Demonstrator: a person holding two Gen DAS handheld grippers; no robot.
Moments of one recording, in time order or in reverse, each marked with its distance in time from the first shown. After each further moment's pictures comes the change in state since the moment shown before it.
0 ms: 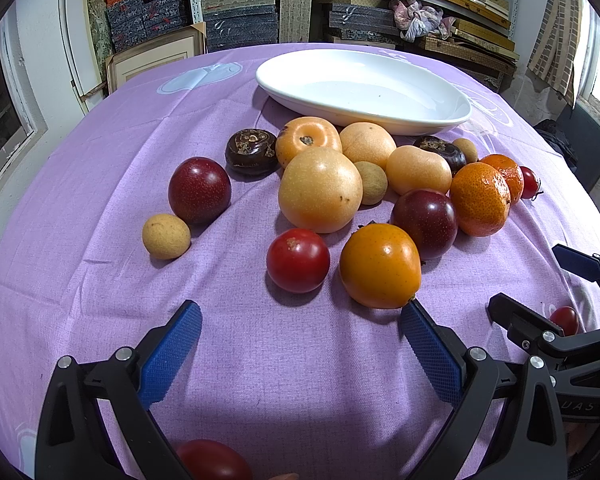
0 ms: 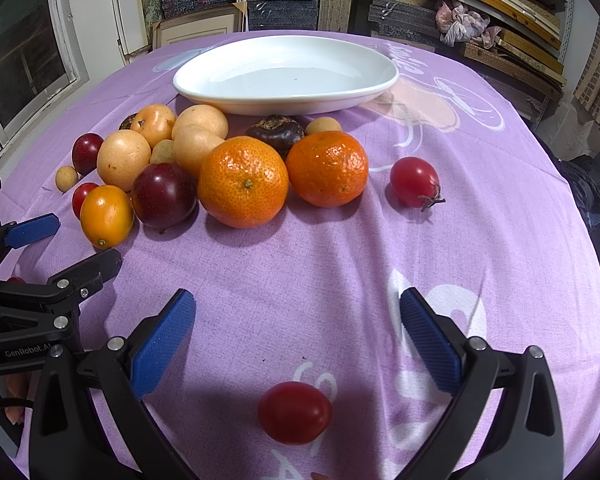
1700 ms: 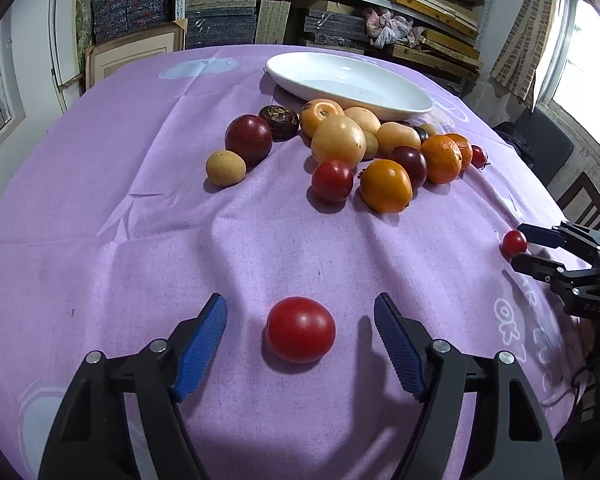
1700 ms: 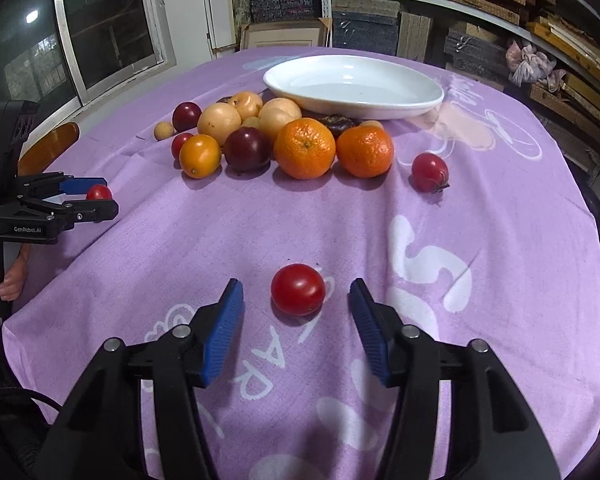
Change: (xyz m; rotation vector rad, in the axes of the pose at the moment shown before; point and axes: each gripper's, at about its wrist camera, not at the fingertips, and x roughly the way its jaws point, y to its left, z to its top) left arm -0.050 0.055 -0.053 0.007 -0.010 -0.175; right arm -0.059 -0.021 -0.048 -0.216 -0.063 0.219
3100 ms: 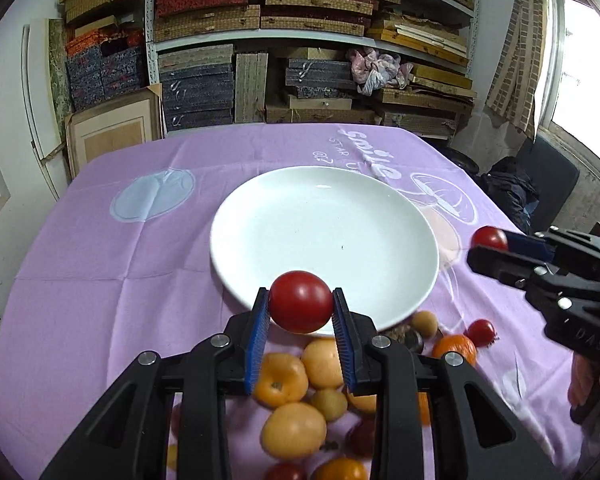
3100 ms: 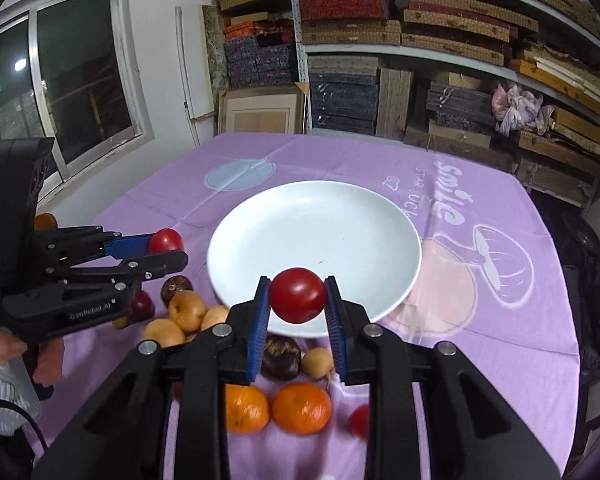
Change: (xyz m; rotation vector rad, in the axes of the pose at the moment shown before) left arm 0.053 -0.053 0.198 0.074 -0.142 0.020; right arm 0.024 -0.065 0.180 0.068 -0.181 -0.019
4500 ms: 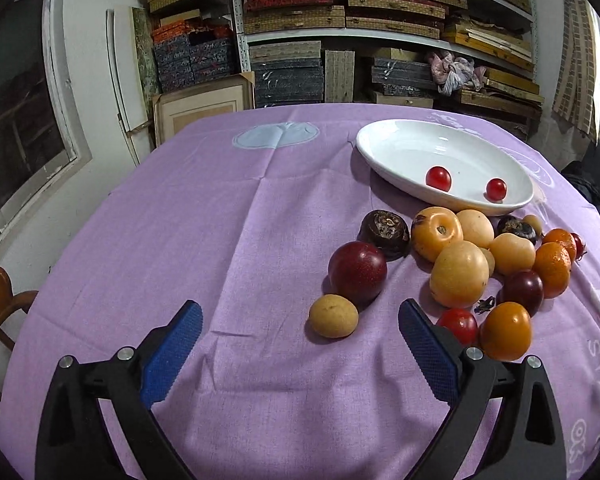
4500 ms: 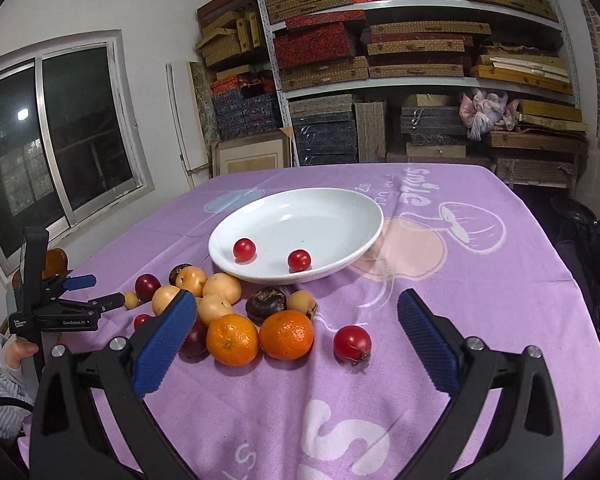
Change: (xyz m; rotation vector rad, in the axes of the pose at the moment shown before) left arm -0.052 0.076 -0.133 -0.075 -0.035 0.273; right arm -0.073 -0.016 -0.110 0.102 -0.231 0.000
